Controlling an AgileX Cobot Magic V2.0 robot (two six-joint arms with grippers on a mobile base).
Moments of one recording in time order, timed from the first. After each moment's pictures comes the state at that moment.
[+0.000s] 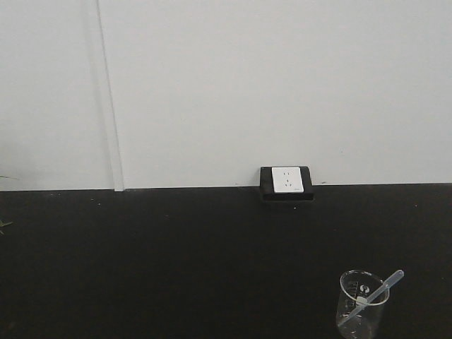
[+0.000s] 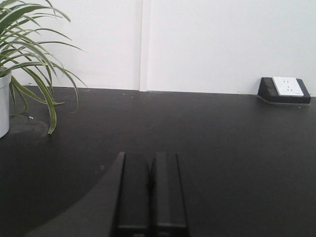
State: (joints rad) left arm -0.07 -0.01 0.03 -0.02 0.01 0.05; right arm -0.01 -0.01 0.03 -0.13 -0.03 0.16
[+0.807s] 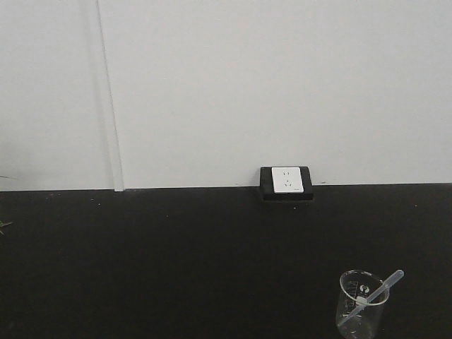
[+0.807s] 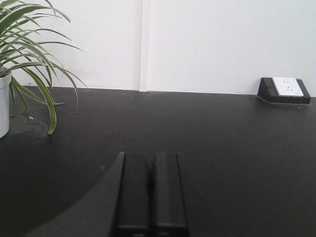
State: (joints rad) left arm -0.07 -0.01 0.03 -0.02 0.01 0.05; right arm -0.01 0.70 -0.28 -0.25 -0.11 0.14
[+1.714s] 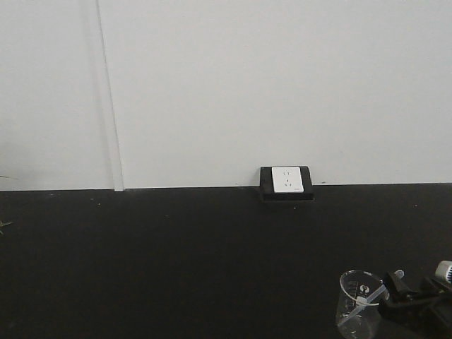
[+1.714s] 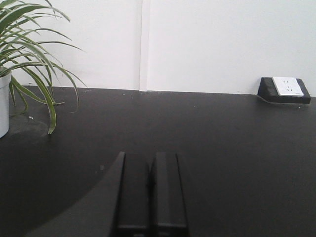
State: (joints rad) left arm -0.07 -0.01 0.03 -0.02 0.01 0.05; right arm -0.01 1.61 -0.48 -0.08 -0.83 0.24
